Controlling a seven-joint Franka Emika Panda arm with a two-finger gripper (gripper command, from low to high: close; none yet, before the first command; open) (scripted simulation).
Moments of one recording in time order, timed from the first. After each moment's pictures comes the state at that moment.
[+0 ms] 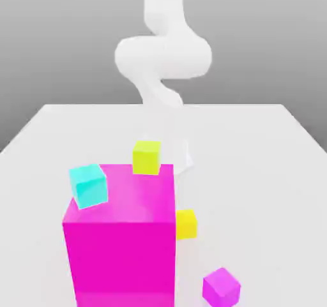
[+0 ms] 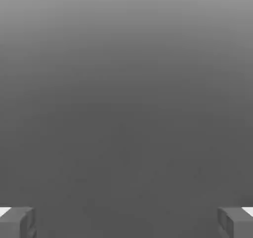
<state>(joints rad) 0.00 -0.74 -0.01 -2.31 0.02 2.32 0.82</state>
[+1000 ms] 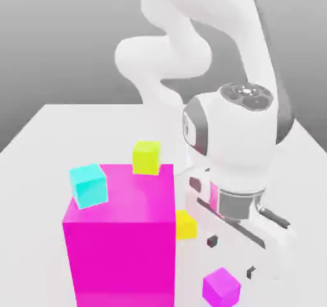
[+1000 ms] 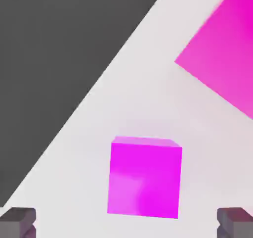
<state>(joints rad) 0.08 0.32 0.12 -2.43 -0.09 2.75 2.06</state>
